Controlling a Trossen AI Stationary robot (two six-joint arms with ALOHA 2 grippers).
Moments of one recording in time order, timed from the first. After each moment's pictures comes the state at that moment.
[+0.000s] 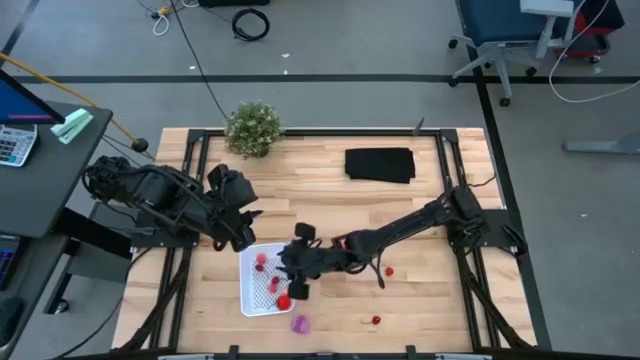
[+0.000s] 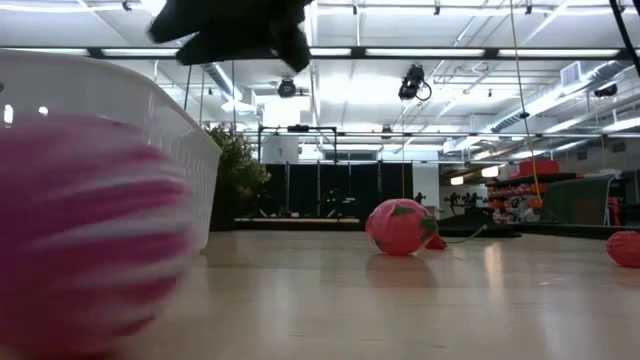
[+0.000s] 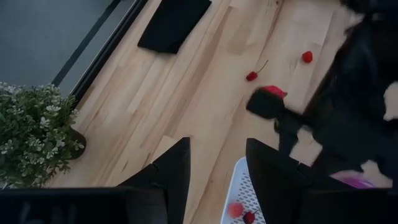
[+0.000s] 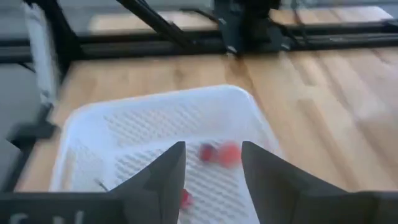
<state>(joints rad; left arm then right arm) -0.44 1.45 1.89 -1.48 -0.58 -0.70 0.32 2.09 1.65 -0.12 0.34 0.25</state>
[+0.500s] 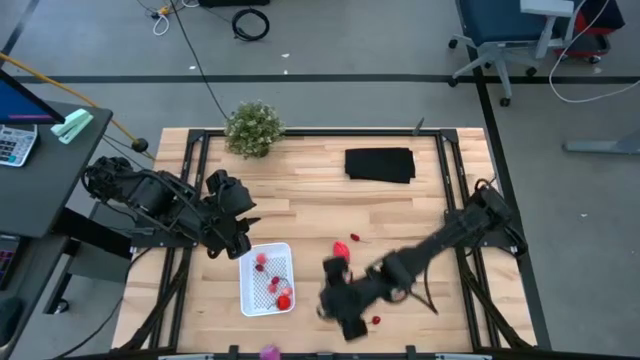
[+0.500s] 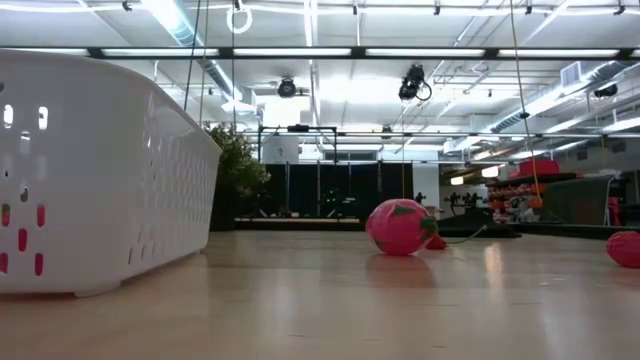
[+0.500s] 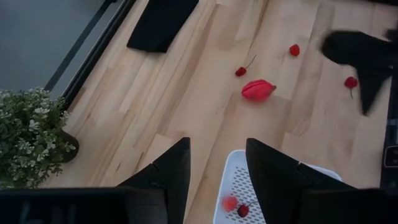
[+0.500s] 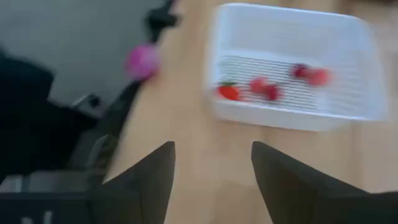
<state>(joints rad) -0.49 1.45 1.89 -1.48 -0.58 -0.71 0.53 1.92 1.67 -0.59 0.17 0.22</state>
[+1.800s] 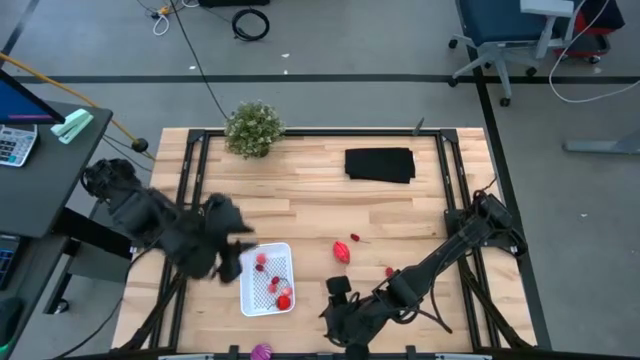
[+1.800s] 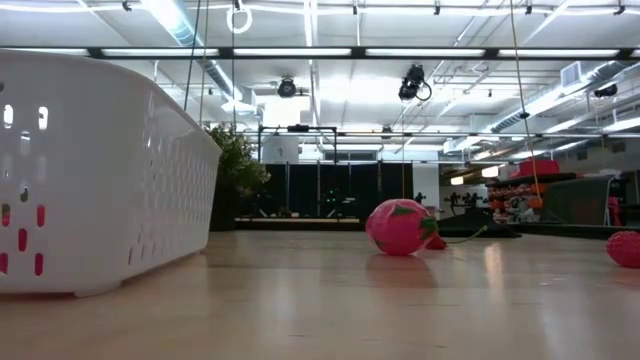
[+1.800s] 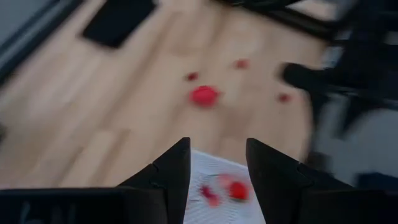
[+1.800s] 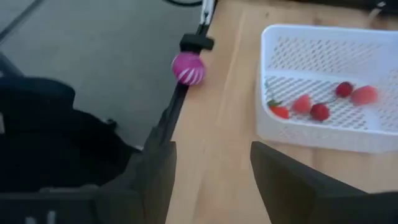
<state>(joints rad) -0.67 1.46 1.89 -1.38 -0.59 -0.93 0.63 1.95 1.63 -0.41 0.24 0.31</state>
